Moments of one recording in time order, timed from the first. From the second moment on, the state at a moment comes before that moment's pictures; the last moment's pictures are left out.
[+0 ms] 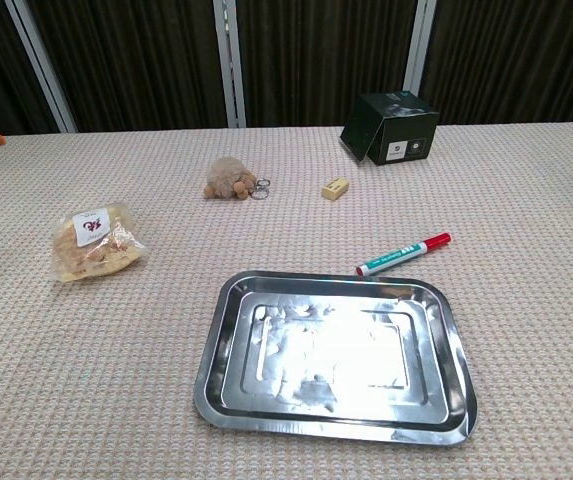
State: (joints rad) left arm -0.42 -1.05 -0.11 -1.70 1.42 0.98 0.14; right arm 0.08 -1.11 0.08 -1.56 -1.53 1.53 -0.04
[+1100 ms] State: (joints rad) left arm -0.82 -1.50 -0.13 -1.18 0.89 0.60 0.40; right arm 0.05 -1.10 0.09 -1.58 -1.50 1.55 -0.06
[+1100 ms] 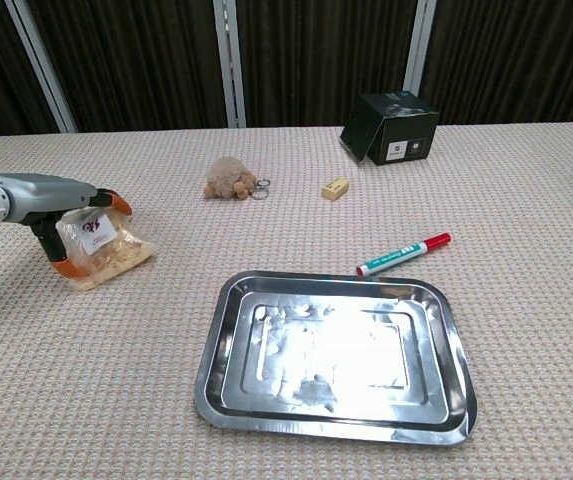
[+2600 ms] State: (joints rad) left arm -0.89 -1.64 -0.17 -1.53 1.45 0.83 0.23; right arm 0.06 -1.08 0.09 -1.60 -1.52 1.56 -0.06
